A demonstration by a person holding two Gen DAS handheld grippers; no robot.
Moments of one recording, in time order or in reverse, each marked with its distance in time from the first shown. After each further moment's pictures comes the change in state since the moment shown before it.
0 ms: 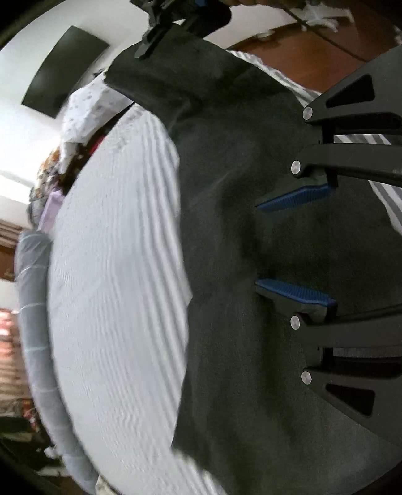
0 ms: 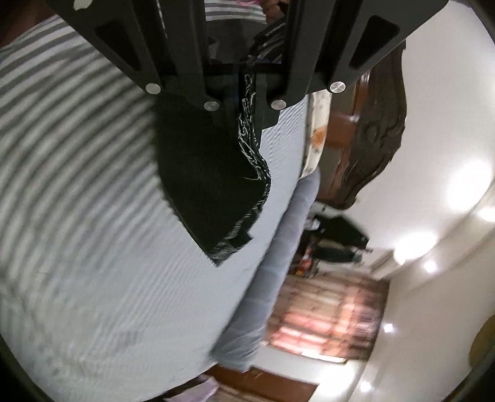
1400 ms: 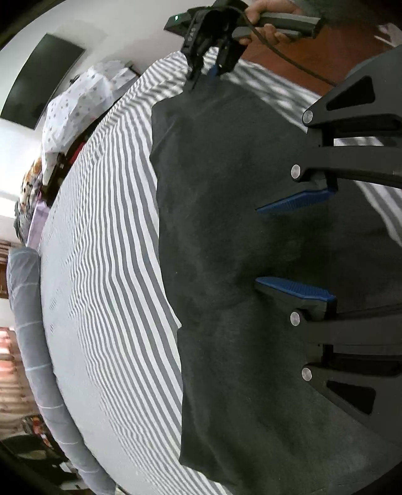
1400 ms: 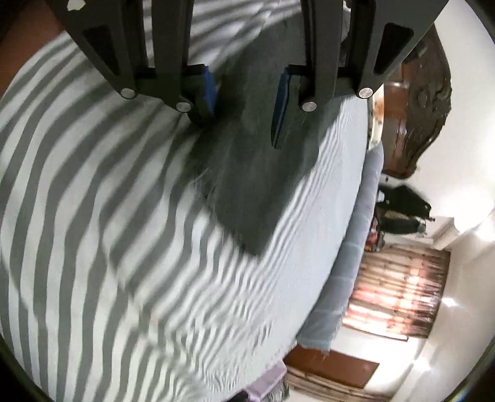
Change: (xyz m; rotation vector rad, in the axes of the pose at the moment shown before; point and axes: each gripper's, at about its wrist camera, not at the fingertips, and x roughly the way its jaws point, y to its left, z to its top) left arm 0.029 -0.034 -0.006 0.071 0.088 0.009; right arm -0.040 -0.140 -0.004 0.170 -0.147 -0.302
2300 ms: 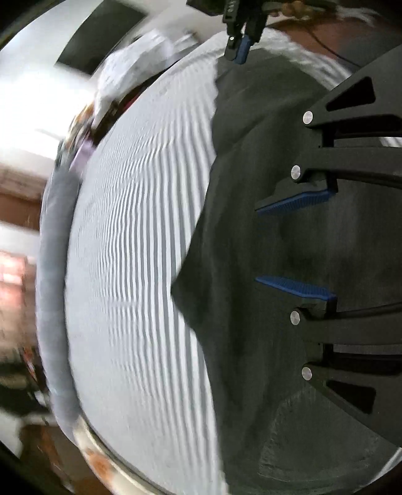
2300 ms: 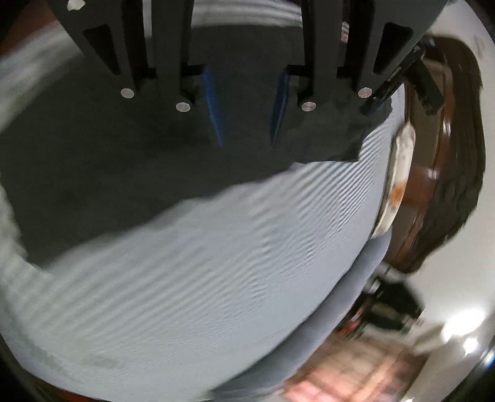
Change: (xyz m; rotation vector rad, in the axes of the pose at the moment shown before) left arm -0.075 0.147 -0.023 -0.162 -0.151 0.097; right arm 0.038 0.127 -0.046 -0.278 0.238 -0.114
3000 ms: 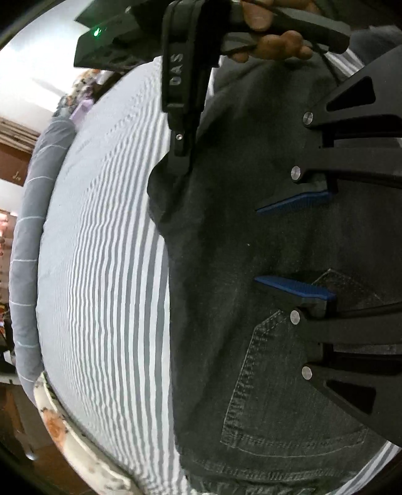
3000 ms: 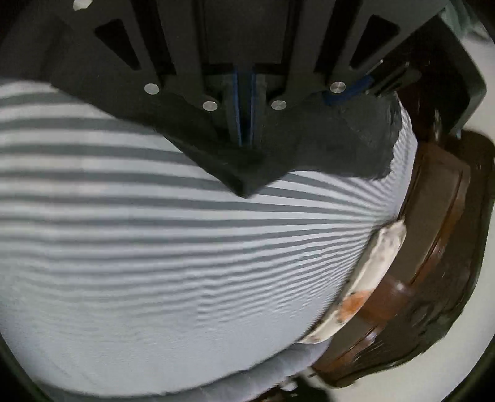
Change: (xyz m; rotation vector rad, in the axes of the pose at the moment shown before) left arm 0.002 0.082 -0.016 -0.193 0.105 0.141; right arm 0.248 0.265 -0.025 -0.498 0.296 0.085
